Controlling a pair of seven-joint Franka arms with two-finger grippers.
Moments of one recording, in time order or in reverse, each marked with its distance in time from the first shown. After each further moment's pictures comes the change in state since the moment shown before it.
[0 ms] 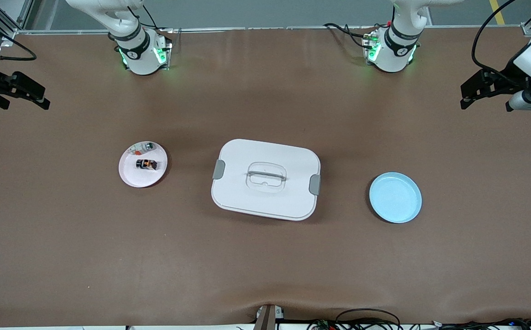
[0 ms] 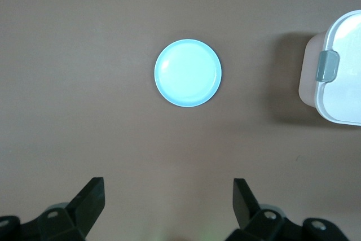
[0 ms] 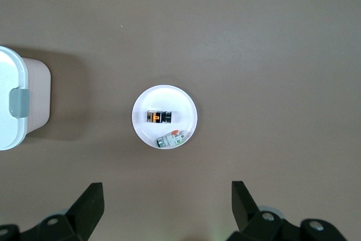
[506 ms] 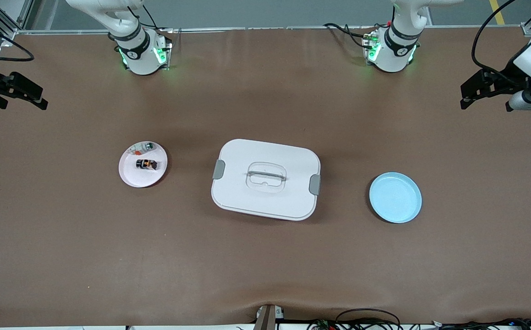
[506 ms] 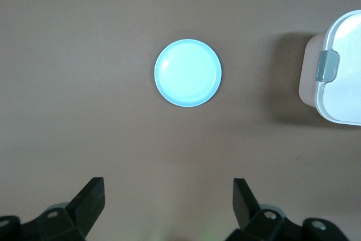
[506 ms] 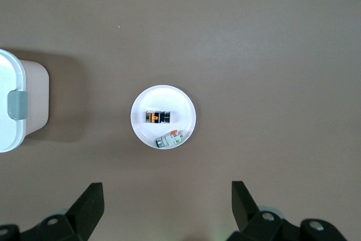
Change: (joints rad) left arm 0.000 0.000 0.000 0.000 0.000 0.000 0.000; right arm -0.001 0.000 -0.008 0.000 0.000 -0.001 0.002
